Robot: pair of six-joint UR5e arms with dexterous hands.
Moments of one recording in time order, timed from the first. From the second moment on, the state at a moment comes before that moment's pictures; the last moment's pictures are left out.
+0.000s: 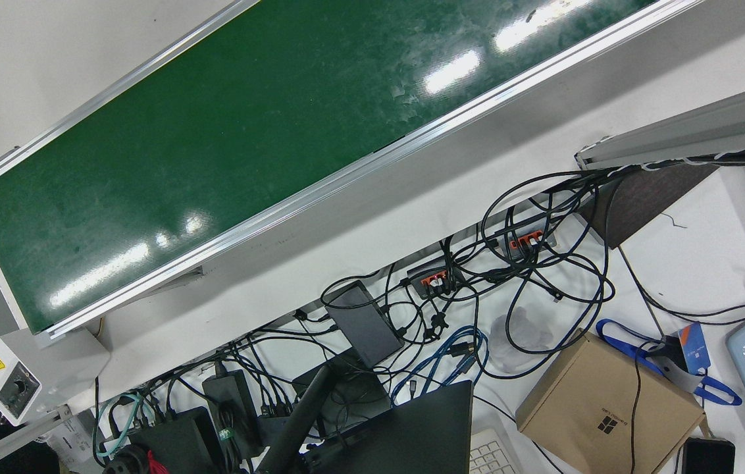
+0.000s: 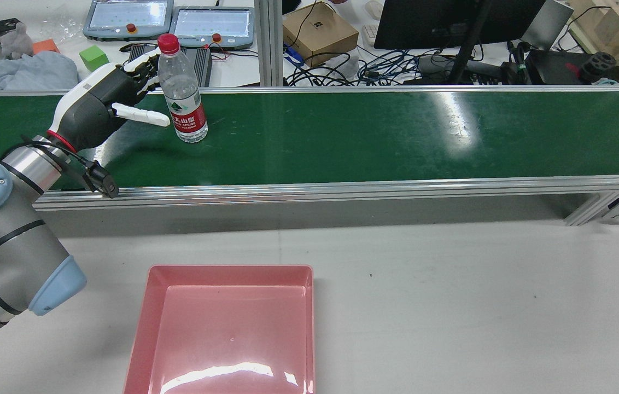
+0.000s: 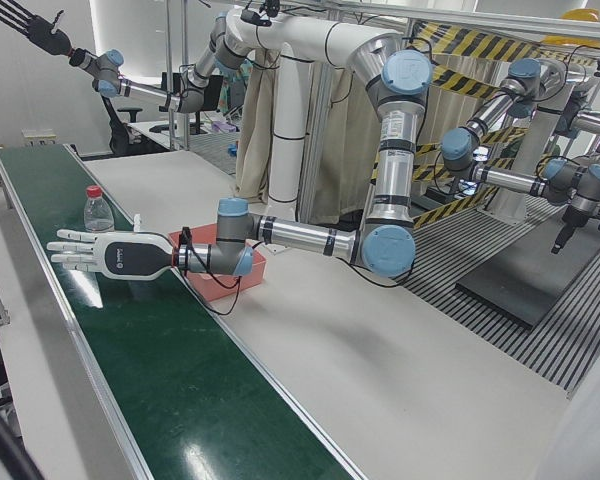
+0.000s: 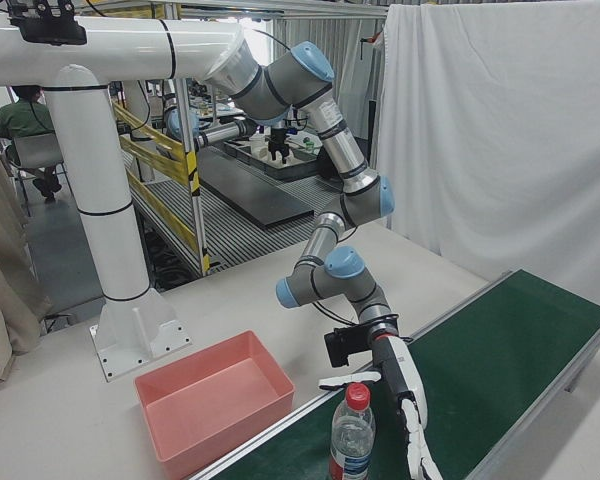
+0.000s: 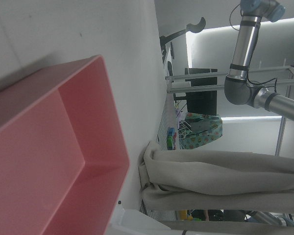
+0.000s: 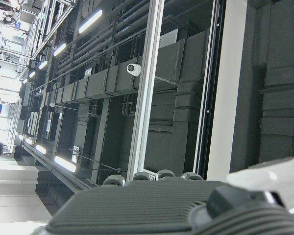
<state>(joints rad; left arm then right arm) -0.85 -2.07 -1.64 0.13 1.26 0.47 1.95 -1.50 1.49 -2.61 -1.55 -0.04</state>
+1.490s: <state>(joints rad) -0.85 -2.16 -1.74 0.37 1.27 0.46 1.95 -1.50 1.49 -2.61 -1.55 -0.04</state>
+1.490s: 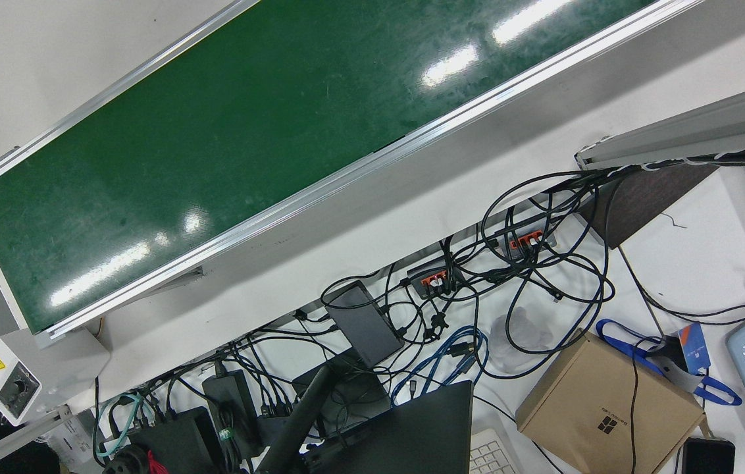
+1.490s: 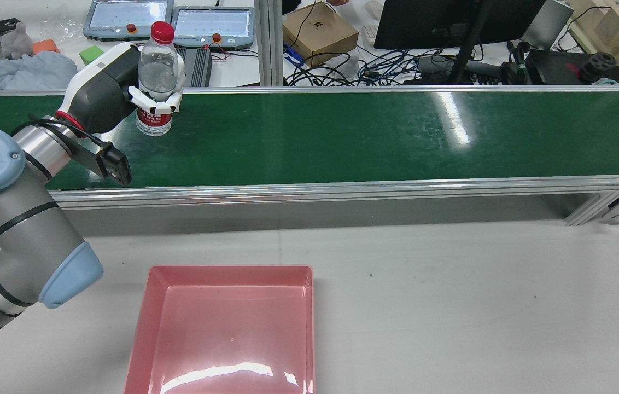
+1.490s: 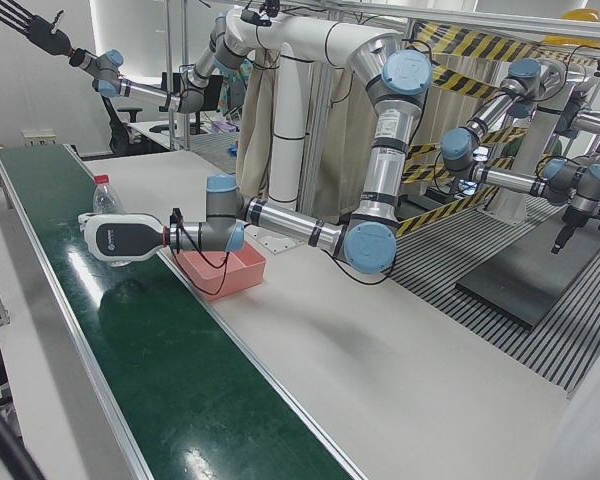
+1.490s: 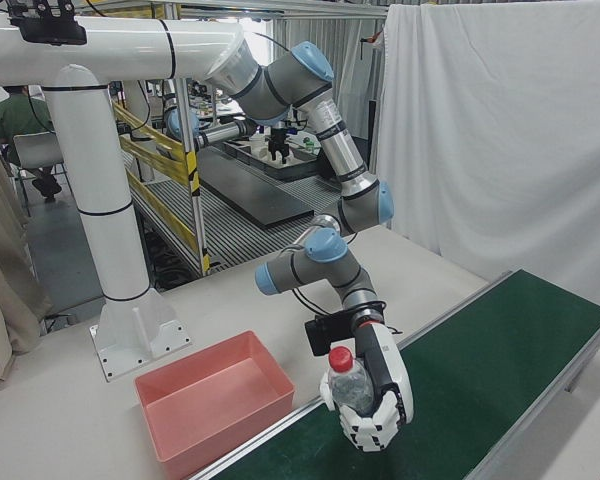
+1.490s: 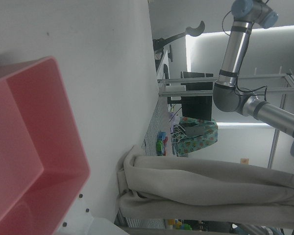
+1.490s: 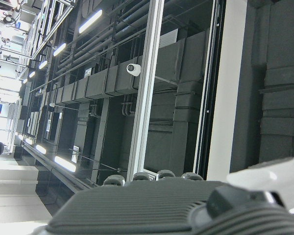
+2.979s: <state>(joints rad) -0.41 -1.90 -2.24 0.54 1.26 0.48 1.95 -1.50 1.49 -2.61 -1.55 -0.04</state>
